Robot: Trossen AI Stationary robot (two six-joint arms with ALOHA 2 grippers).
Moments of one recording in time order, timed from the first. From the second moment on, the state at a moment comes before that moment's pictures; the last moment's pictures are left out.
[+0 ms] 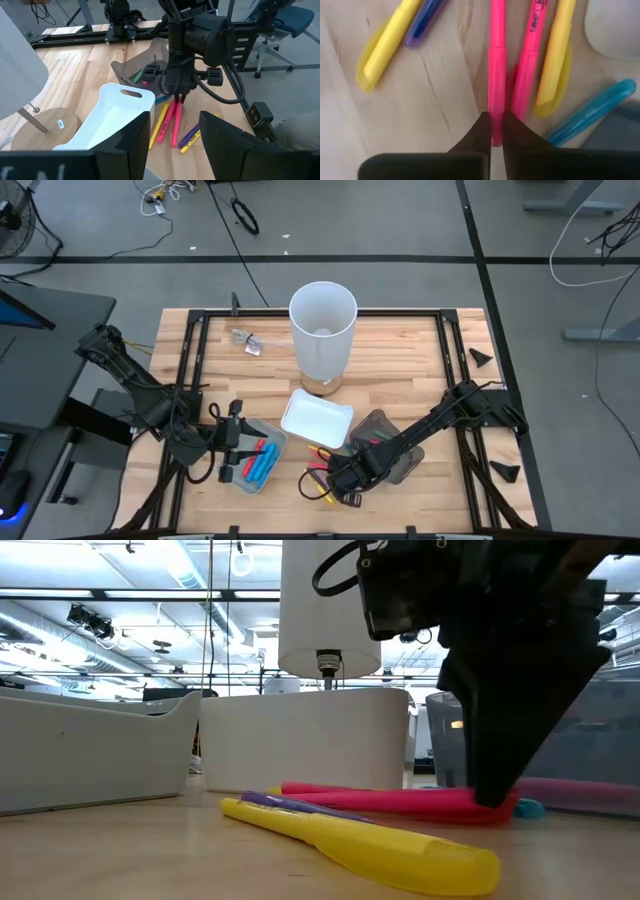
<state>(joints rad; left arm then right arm) -0.76 1.11 0.94 -0.35 -0.66 -0.33 0.53 2.11 1.52 -0.78 0.07 0.75</state>
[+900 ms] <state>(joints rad) -0.76 1.11 0.94 -0.34 -0.66 -0.33 0.58 1.82 1.58 -0.93 0.14 0.69</state>
